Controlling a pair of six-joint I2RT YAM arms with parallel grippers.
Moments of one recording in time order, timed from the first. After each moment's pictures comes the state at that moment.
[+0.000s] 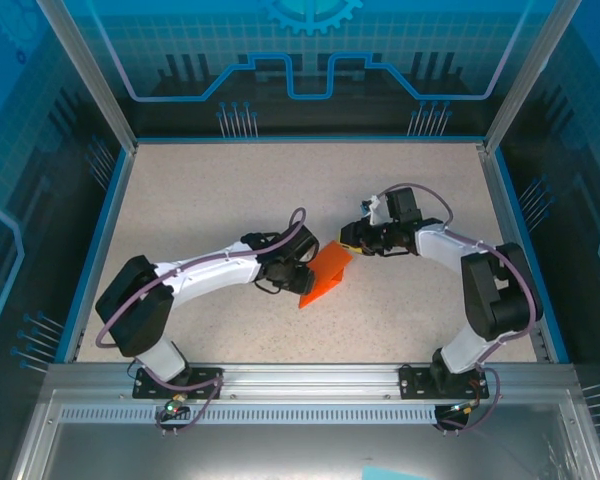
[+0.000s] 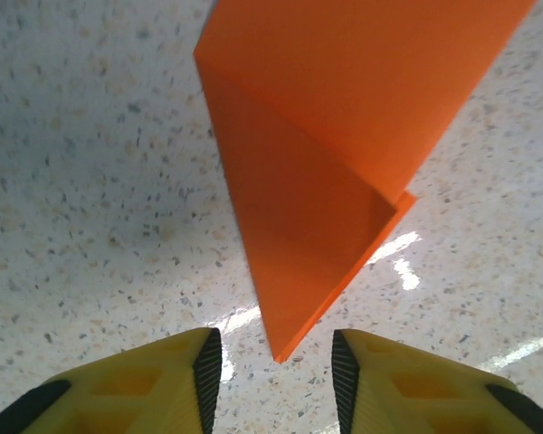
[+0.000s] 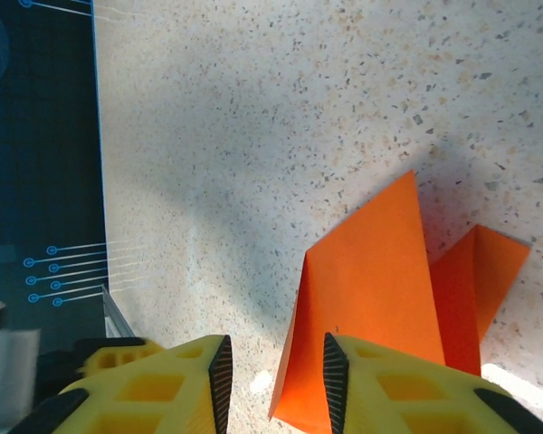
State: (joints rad) left arm -0.80 1.63 1.08 -0.66 0.03 -0.53; right arm 0.27 1.63 0.90 -0.19 -0.75 0.60
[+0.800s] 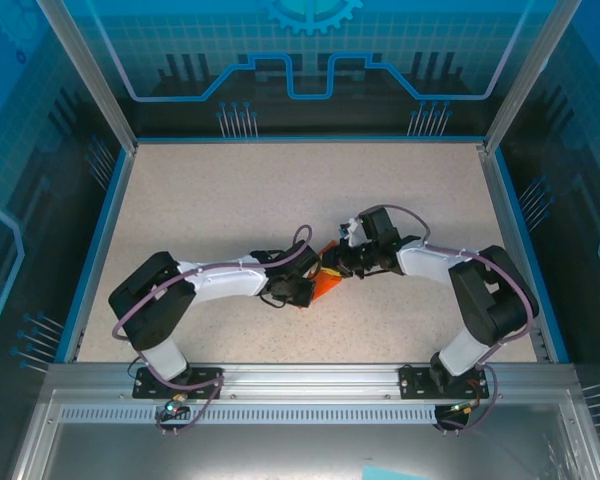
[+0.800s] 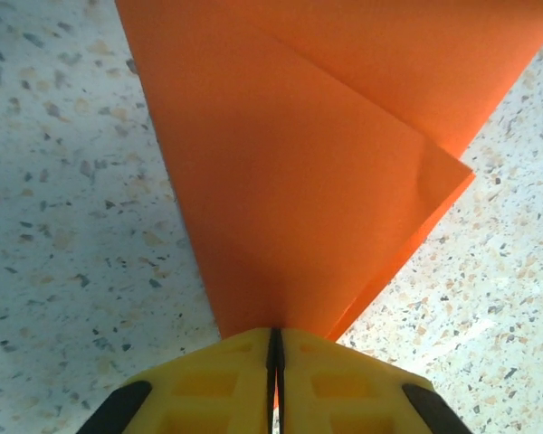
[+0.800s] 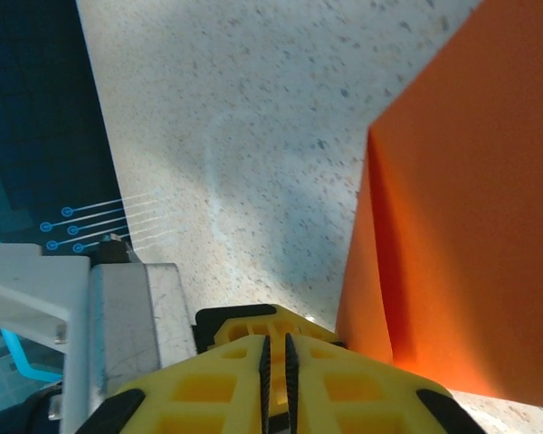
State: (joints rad) left arm -0.84 1.70 0.94 -0.44 0.08 -0.57; right arm 0.47 1.63 0.78 -0.06 -0.74 0.86
